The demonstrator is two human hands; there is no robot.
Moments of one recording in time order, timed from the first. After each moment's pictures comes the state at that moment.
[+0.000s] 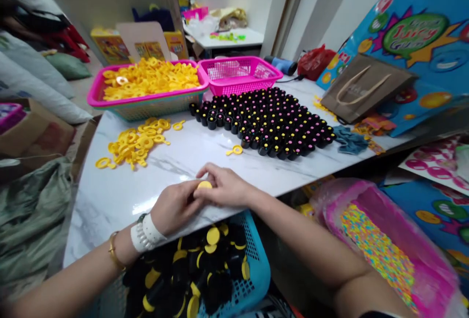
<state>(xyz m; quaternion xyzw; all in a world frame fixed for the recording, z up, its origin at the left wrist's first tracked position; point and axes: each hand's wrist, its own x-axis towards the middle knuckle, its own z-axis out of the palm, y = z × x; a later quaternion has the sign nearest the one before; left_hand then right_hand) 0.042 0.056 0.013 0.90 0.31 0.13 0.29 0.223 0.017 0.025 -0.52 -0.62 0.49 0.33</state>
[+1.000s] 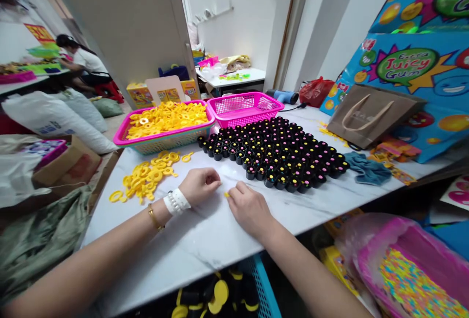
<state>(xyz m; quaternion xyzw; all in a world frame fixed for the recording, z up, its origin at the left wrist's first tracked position) 0.112 0.151 0.033 0.89 0.33 0.16 0.25 0.257 0.027 -0.002 -0.64 -0.72 -0.02 0.26</state>
